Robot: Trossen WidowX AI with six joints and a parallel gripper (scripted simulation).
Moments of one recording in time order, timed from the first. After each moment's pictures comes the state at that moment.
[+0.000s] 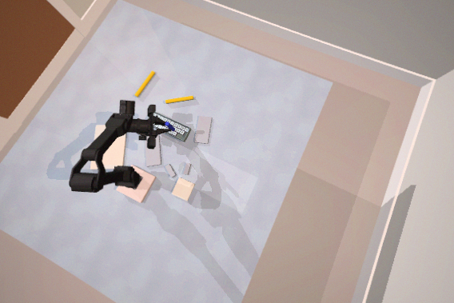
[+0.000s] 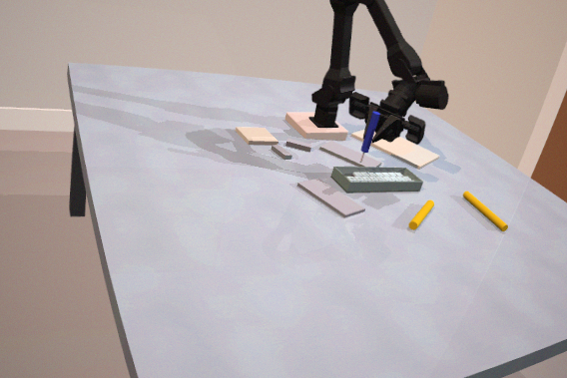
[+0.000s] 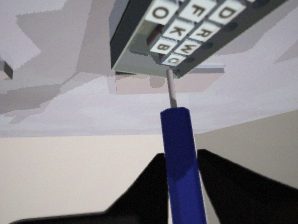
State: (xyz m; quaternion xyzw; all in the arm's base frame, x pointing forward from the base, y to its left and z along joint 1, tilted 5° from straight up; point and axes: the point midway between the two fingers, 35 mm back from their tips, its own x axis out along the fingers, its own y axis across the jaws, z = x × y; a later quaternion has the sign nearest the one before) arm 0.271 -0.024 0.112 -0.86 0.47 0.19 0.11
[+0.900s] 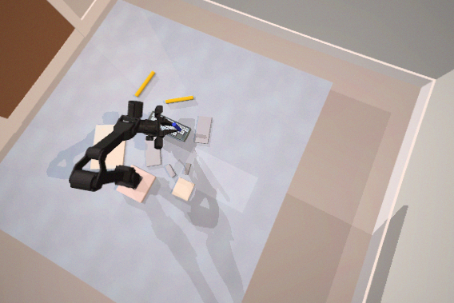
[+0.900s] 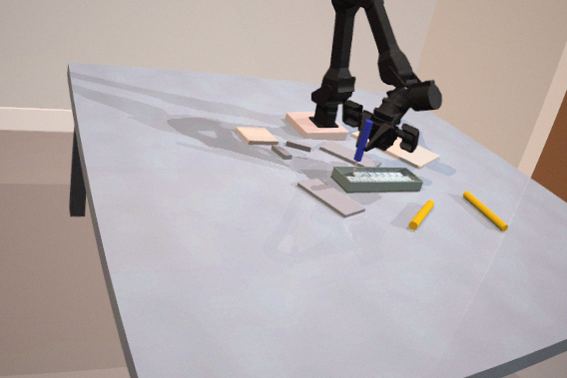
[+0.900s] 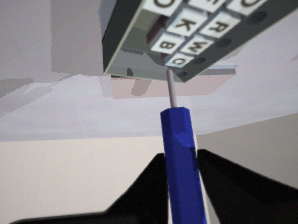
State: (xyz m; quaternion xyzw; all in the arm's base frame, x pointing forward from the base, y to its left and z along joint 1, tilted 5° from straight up) arm 0.285 -0.046 0.098 -0.86 0.47 0.19 0.11
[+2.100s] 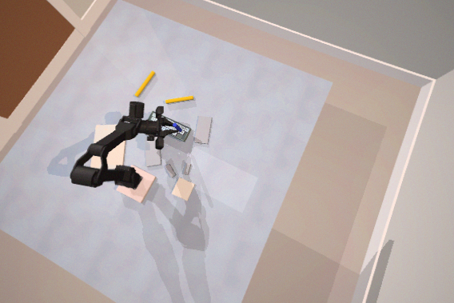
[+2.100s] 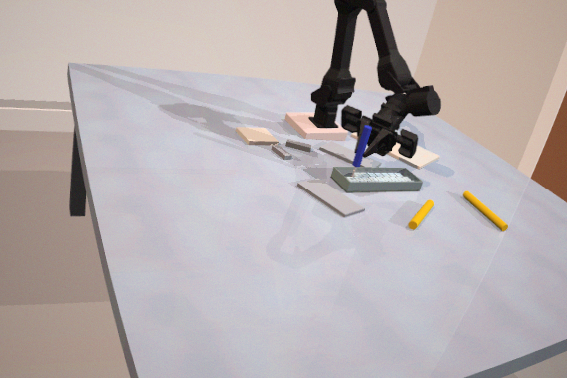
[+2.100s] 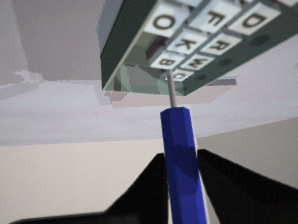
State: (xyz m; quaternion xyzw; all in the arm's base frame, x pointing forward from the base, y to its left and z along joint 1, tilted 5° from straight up) arm 0.286 -0.046 0.085 -0.86 0.47 0.19 0.11
